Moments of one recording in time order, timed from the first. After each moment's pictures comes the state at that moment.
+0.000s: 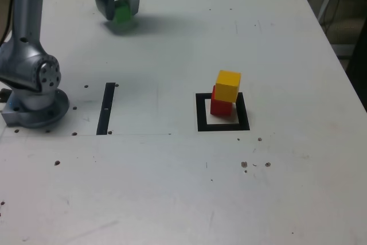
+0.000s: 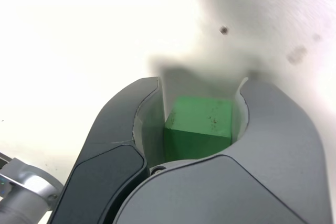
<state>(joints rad) 1.11 2.08 -1.55 1.23 0.17 0.55</state>
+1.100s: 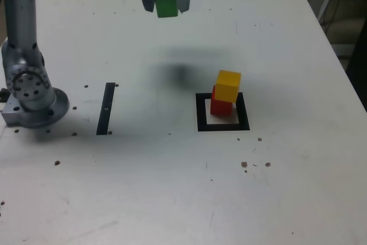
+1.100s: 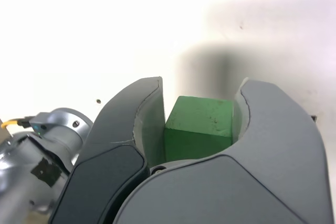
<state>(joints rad) 0.39 1.83 -1.68 1.52 0.13 0.45</state>
